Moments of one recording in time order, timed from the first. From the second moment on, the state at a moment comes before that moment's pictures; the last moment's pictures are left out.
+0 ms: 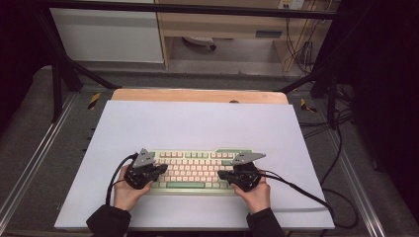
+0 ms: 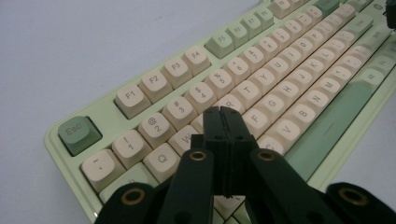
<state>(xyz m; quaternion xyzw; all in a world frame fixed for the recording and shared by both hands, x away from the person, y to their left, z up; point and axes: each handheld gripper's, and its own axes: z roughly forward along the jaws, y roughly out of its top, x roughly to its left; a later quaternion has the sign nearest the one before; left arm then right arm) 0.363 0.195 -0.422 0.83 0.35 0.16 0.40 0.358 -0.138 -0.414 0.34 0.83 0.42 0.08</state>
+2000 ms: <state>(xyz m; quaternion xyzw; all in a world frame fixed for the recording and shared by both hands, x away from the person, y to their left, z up) 0.352 0.219 -0.420 0.82 0.36 0.16 0.42 0.360 -0.124 -0.420 0.34 0.84 0.42 0.06</state>
